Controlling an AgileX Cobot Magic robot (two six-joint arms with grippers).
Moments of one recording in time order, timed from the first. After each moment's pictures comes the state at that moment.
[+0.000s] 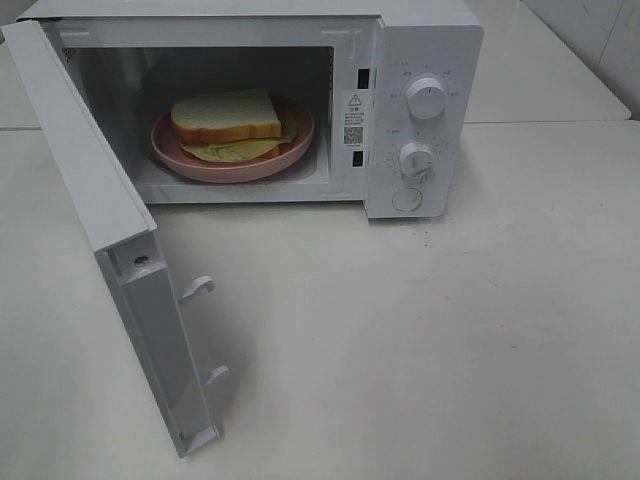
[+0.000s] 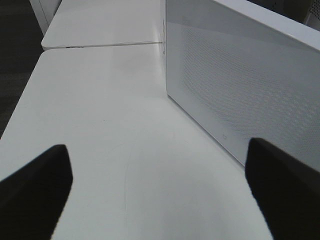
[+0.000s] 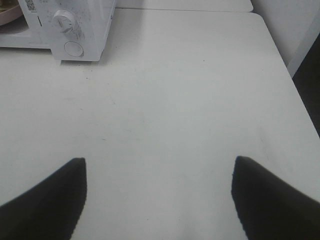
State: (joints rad) left arm 0.00 0.09 -0.52 -0.08 0.91 0.09; right arm 0.03 0.00 -0.51 -0.05 1.05 0.01
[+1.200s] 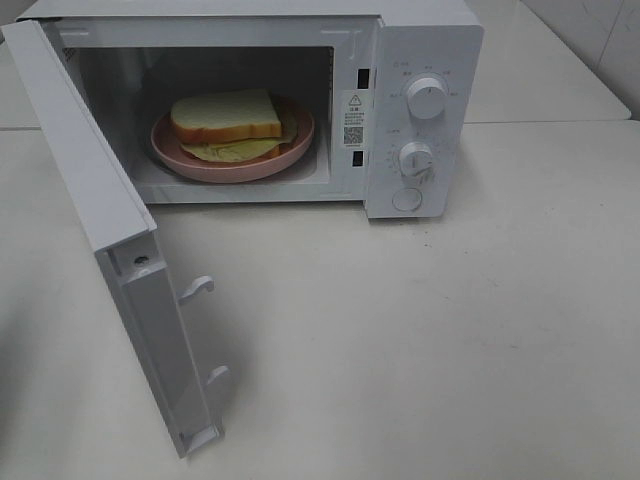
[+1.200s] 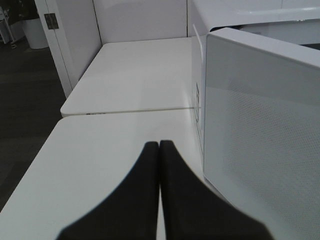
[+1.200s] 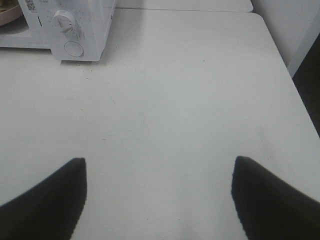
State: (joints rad) left arm 0.00 0.71 -0.15 -0.09 -0.33 0.15; right arm 0.03 0.00 -0.51 -0.05 1.05 0.01
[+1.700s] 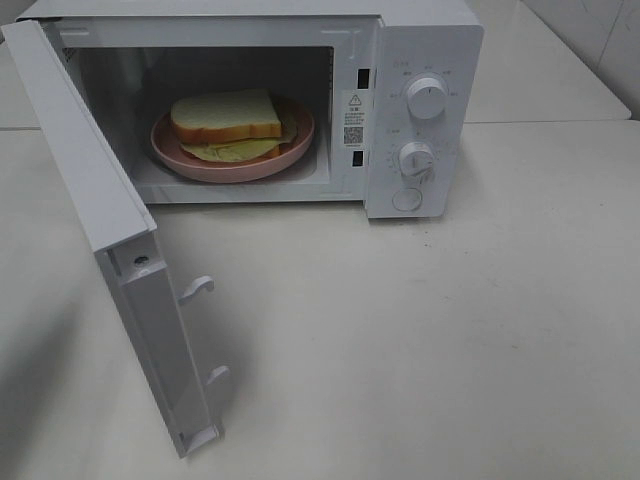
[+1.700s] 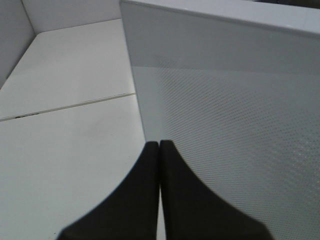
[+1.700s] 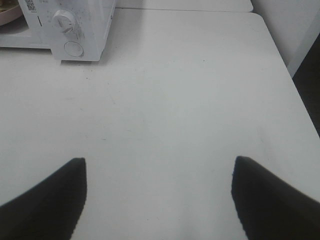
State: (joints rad) left arm -0.19 1.14 -0.18 -0.05 -0.66 0.15; right arm 0.03 0.00 -0.51 -0.05 1.05 0.01
